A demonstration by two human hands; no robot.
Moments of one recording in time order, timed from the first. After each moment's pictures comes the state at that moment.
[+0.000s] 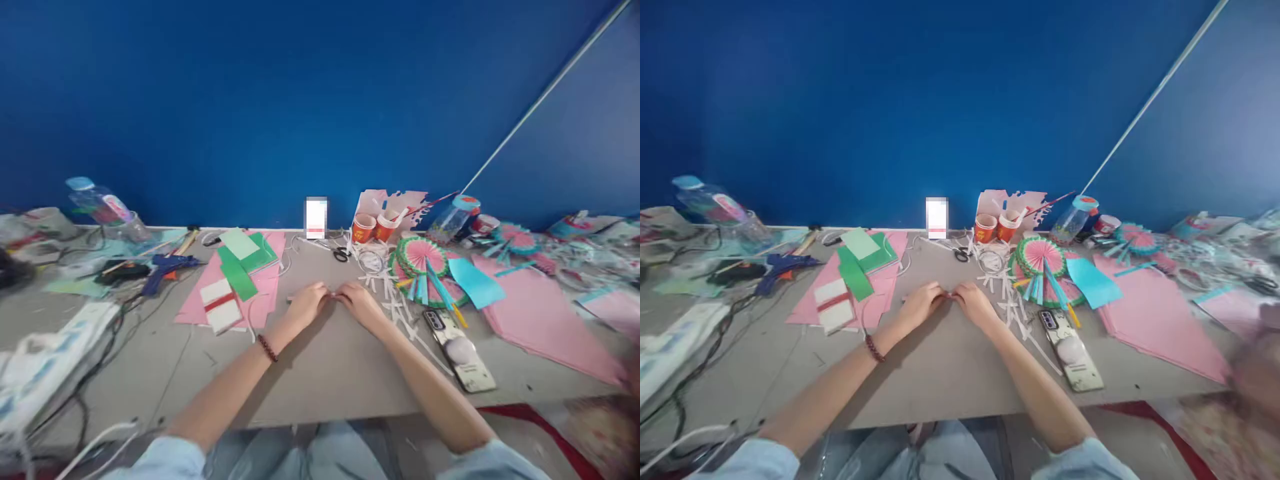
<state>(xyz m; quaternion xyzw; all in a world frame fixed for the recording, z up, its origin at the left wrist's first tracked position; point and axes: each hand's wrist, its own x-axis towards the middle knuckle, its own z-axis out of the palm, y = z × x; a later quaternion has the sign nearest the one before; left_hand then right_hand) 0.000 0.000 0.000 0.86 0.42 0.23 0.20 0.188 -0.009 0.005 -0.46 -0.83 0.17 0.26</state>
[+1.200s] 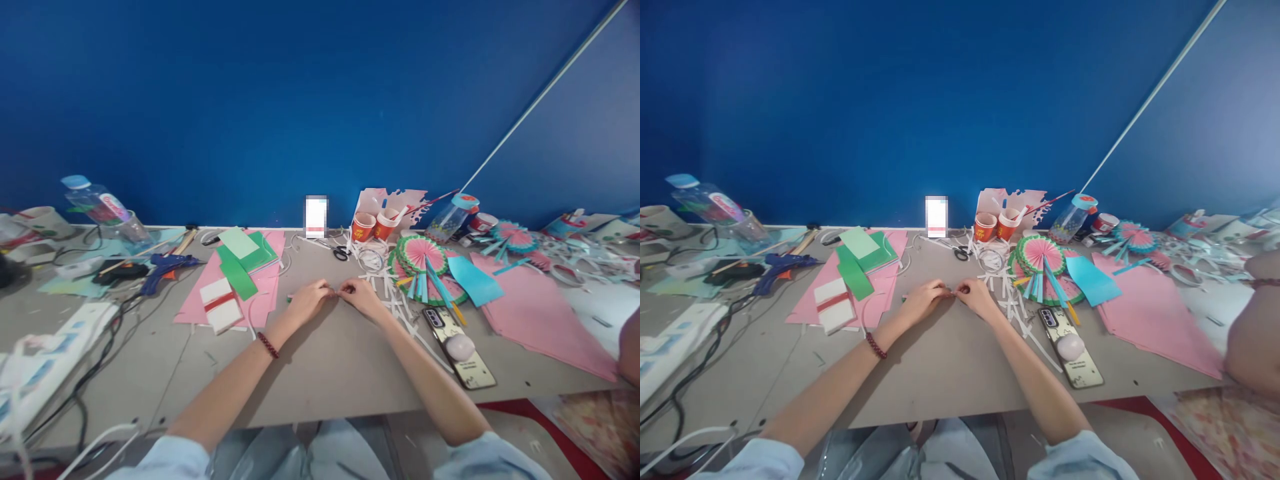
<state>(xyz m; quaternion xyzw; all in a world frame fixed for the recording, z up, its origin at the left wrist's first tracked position) -0.003 0.004 0.004 0.88 0.38 0.20 0.17 0.188 0.000 0.013 -0.58 -0.71 0.29 0.28</state>
